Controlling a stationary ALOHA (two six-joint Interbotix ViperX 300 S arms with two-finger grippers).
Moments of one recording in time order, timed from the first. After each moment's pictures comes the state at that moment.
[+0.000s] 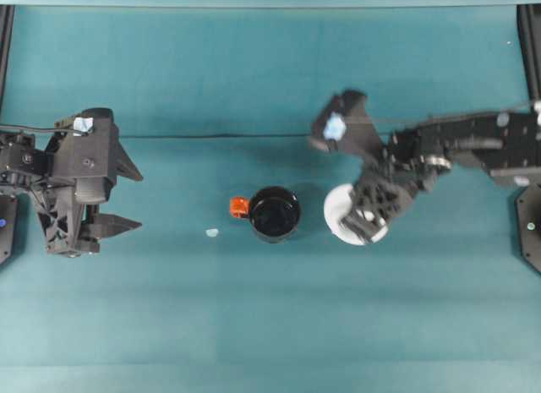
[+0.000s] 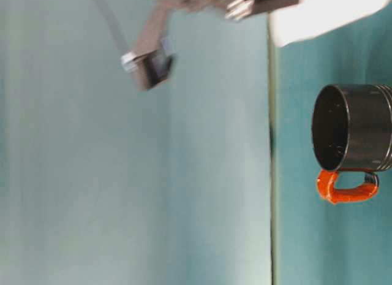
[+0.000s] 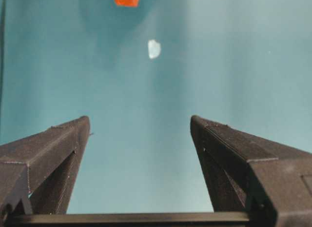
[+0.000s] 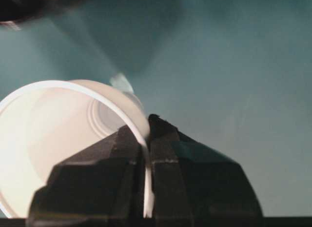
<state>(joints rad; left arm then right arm) 0.01 -0.55 0.85 0.02 0.54 -0.04 -0.13 -0.07 0.56 0.10 0.80 0.42</state>
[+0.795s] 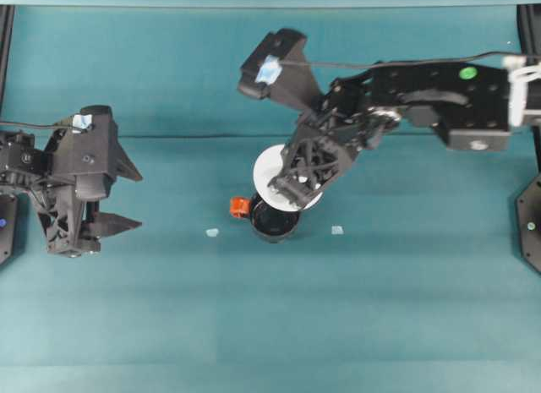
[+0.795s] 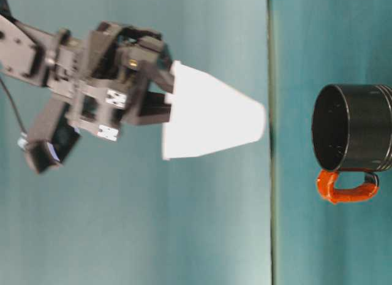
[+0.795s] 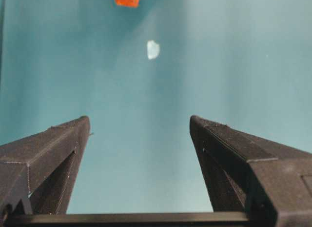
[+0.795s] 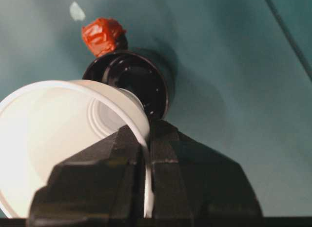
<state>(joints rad) 0.01 -0.55 0.85 0.02 0.54 -0.07 -0.12 0.07 0.19 0.07 0.92 0.42</state>
